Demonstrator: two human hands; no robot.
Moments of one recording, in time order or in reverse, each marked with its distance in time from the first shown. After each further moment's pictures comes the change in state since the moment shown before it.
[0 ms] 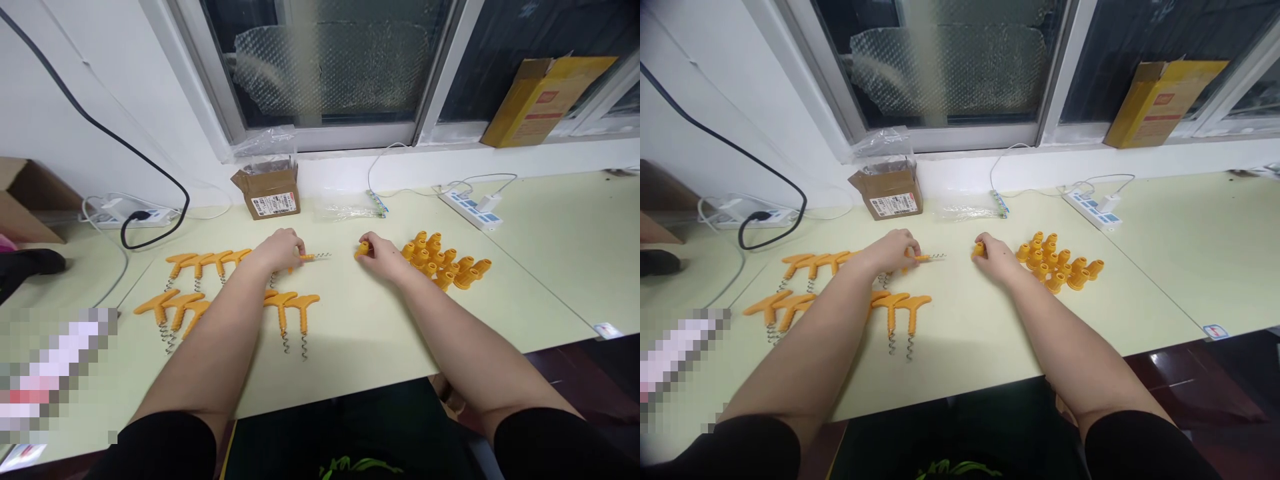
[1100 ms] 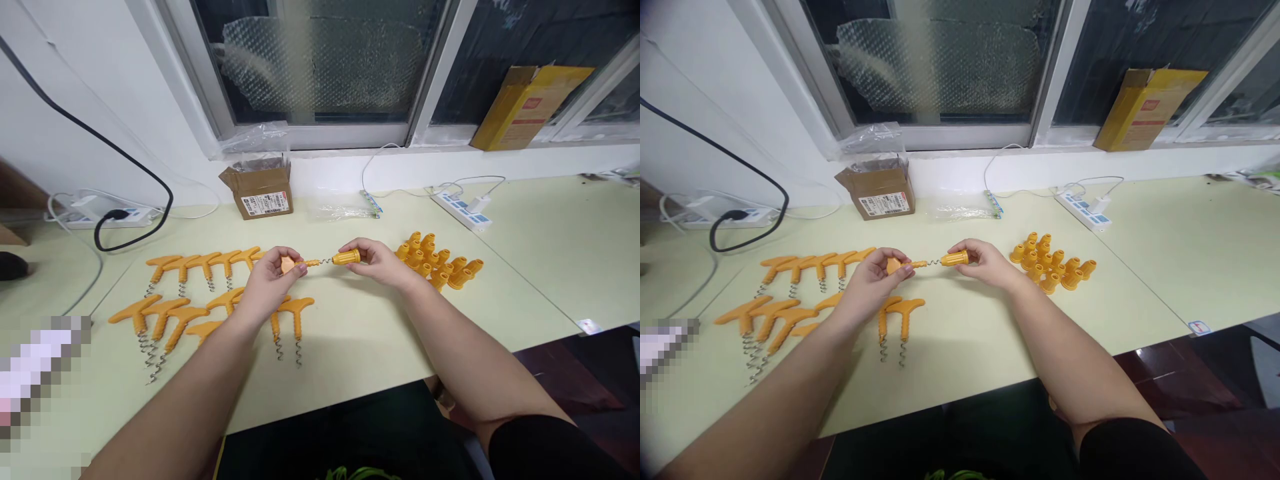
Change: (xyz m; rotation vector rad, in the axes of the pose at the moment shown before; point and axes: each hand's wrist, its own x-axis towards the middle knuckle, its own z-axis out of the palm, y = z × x) left_hand -0.065 0.034 0.056 -1.225 0.473 0.005; right_hand -0.016 -0.030 -0.012 0.650 -0.215 -0.190
